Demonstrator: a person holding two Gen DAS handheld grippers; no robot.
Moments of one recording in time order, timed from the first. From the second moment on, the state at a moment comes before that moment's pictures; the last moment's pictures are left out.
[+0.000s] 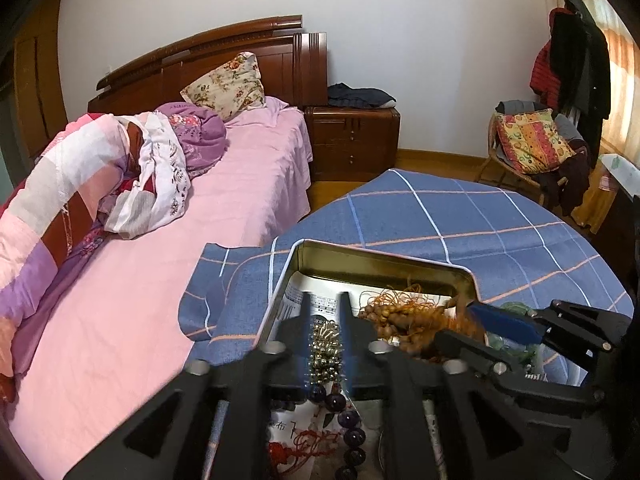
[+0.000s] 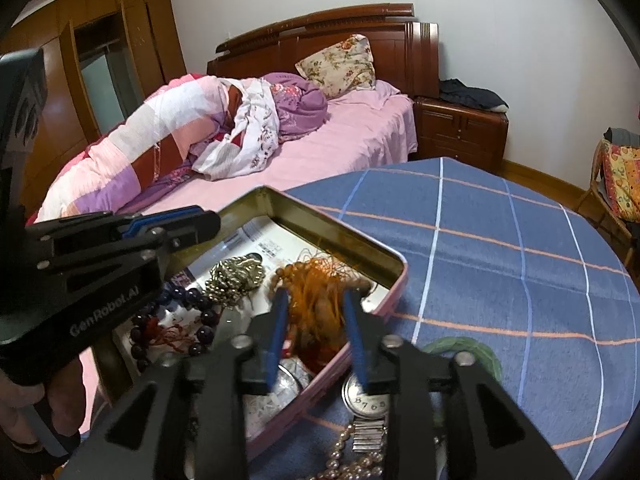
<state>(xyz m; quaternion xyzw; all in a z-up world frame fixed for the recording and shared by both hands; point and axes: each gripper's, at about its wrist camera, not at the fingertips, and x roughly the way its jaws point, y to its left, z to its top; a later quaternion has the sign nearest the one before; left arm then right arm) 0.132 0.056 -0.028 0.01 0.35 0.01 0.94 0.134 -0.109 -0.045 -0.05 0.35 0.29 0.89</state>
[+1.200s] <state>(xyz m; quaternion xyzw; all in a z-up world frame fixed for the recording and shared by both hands) 0.073 0.063 -0.040 -0.05 0.31 0.08 0.95 0.115 -0.136 -0.078 -0.10 0.40 0.24 0.88</state>
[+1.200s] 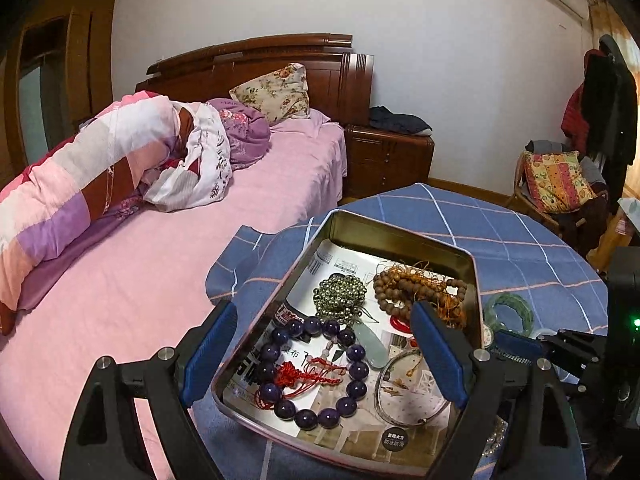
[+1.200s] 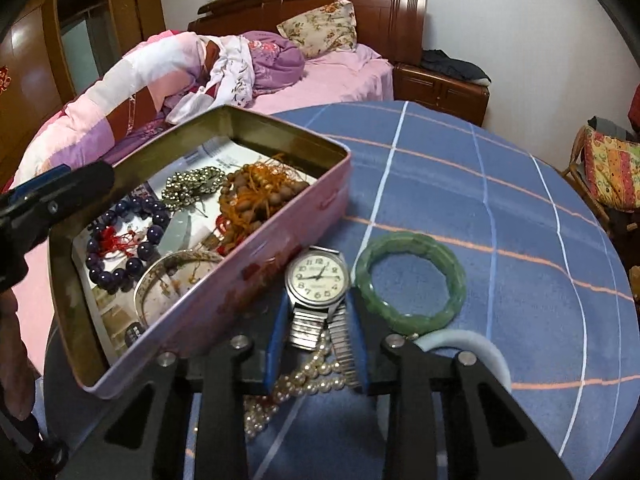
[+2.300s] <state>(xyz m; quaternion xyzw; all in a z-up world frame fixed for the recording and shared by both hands) 0.032 -0.051 -0.031 0.02 0.30 -0.05 0.95 0.079 -0.247 -0.061 -0.03 0.40 0.17 0.90</state>
